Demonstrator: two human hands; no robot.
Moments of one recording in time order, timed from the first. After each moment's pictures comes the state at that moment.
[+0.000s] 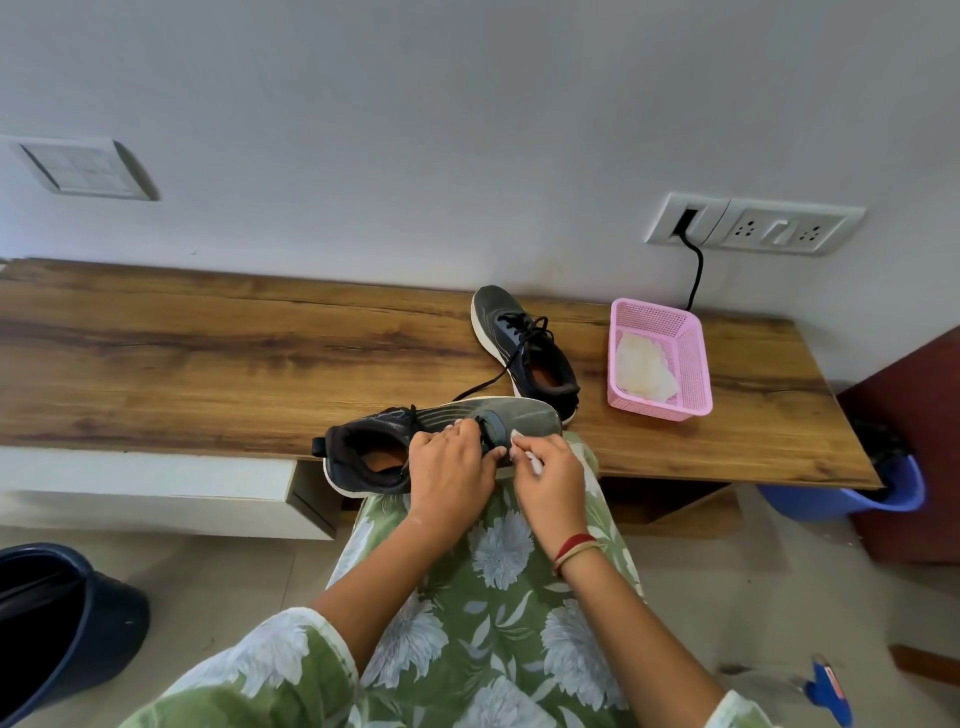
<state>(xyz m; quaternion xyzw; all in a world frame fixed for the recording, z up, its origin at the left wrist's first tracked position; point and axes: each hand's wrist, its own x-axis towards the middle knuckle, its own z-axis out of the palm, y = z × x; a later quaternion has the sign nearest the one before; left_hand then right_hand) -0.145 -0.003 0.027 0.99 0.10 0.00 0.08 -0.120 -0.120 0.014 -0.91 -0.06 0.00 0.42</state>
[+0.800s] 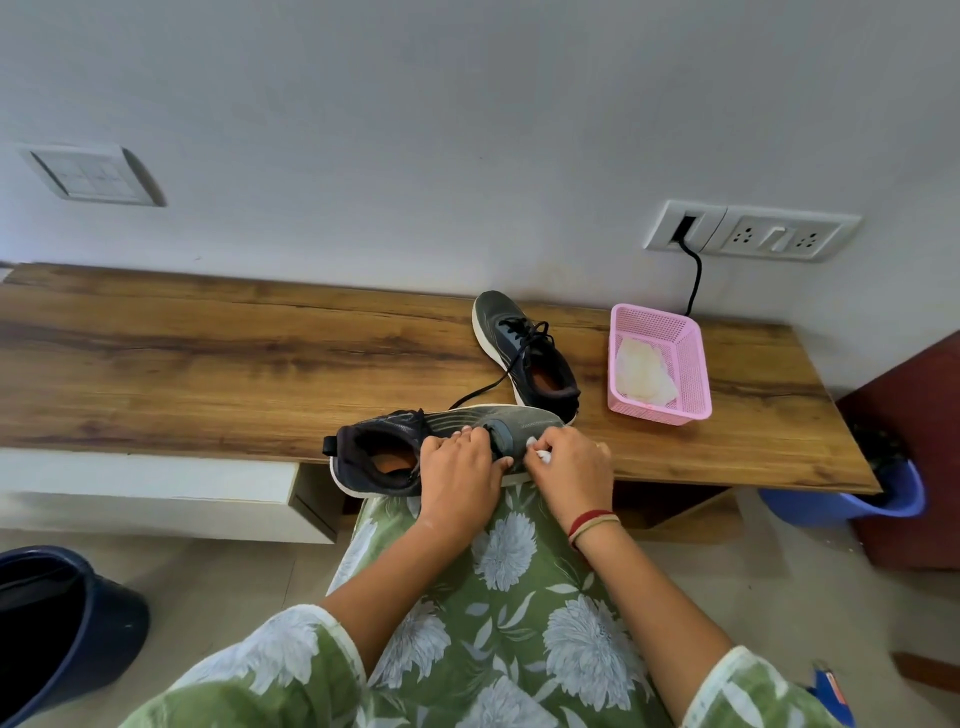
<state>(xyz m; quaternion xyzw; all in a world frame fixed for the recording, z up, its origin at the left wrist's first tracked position) -0.146 -0.011 0.032 0.99 0.09 -0.03 0.08 -0.096 -0.134 0.027 -0.98 -0.09 0.01 0.19</state>
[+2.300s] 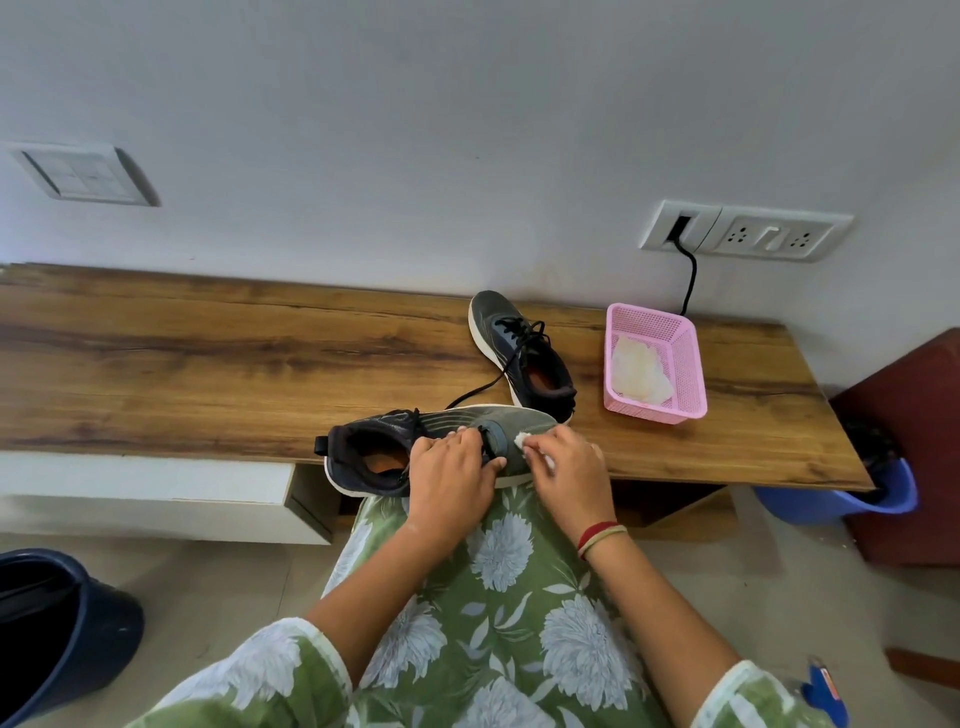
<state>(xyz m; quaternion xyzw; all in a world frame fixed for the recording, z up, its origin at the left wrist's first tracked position) -0.151 -0.003 0.031 0.99 0.08 -0.01 0.08 -0.102 -0.150 0.012 -0.95 -0.20 -0.05 0.24</state>
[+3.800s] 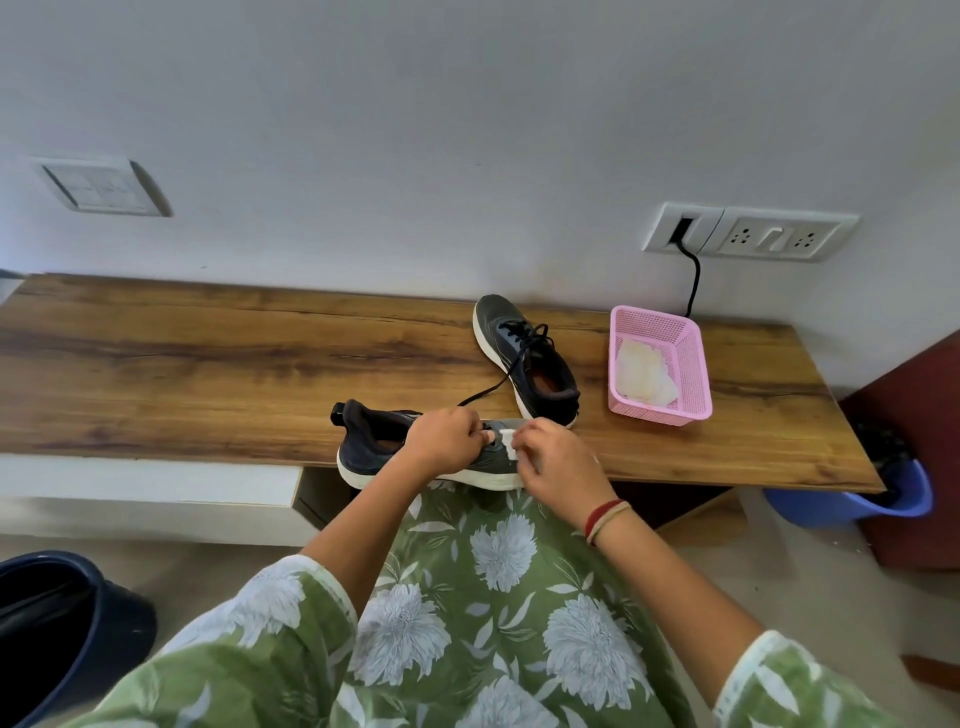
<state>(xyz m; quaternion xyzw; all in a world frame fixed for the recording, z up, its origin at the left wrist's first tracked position) -0.100 0.032 0.042 0.96 0.05 -0.17 0.22 -0.091 -0.141 0.034 -0.92 -0.30 0.03 0.25</state>
